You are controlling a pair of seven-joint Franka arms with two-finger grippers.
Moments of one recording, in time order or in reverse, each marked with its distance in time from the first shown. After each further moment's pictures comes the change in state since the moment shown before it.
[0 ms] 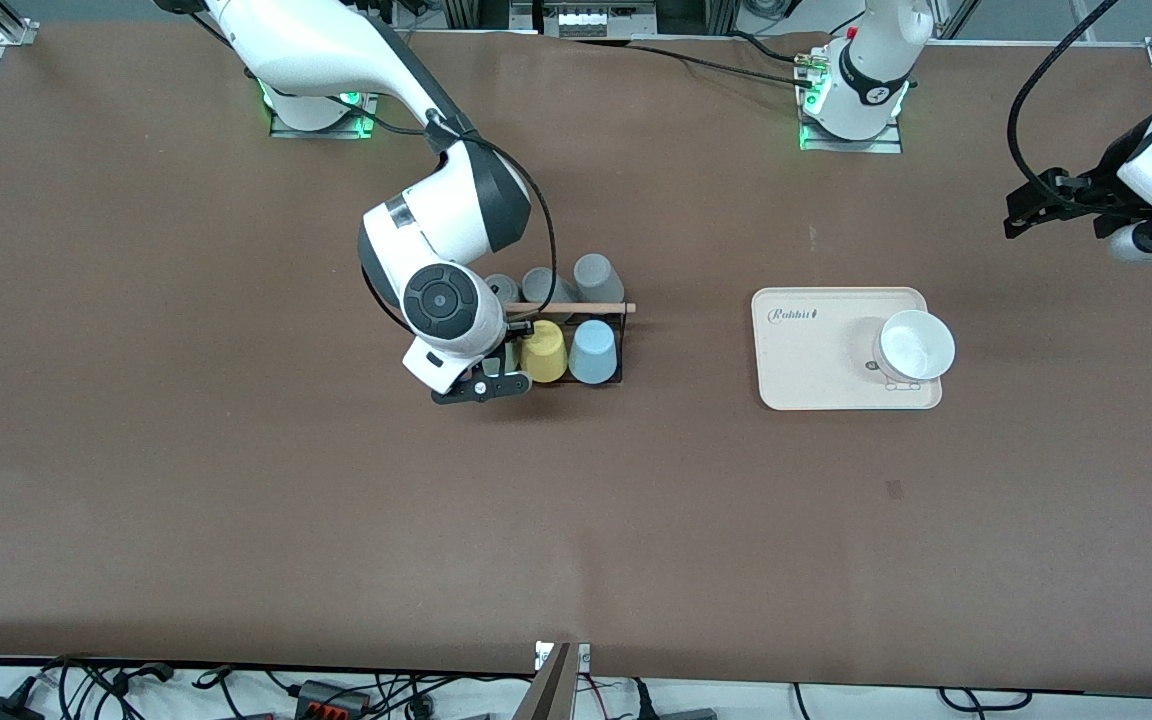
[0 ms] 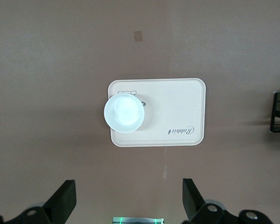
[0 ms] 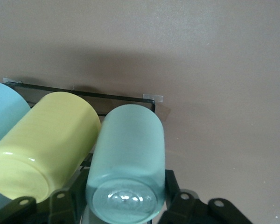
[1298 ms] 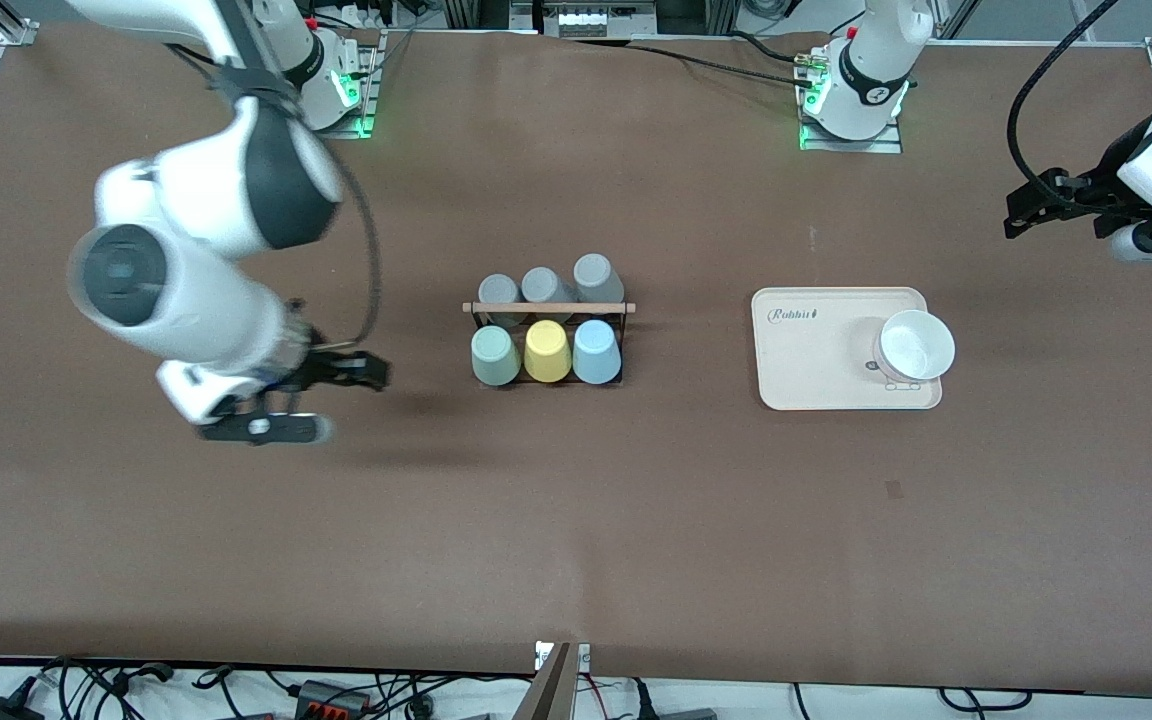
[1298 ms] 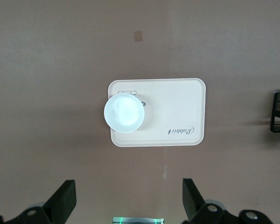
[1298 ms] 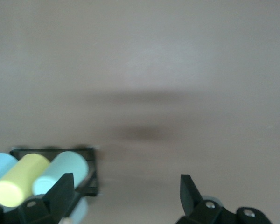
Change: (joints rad) left arm 0.000 0.000 0.000 0.000 0.000 0.000 0.000; right arm -0.260 -0.195 -0.070 0.066 -0.010 -0.062 -0.131
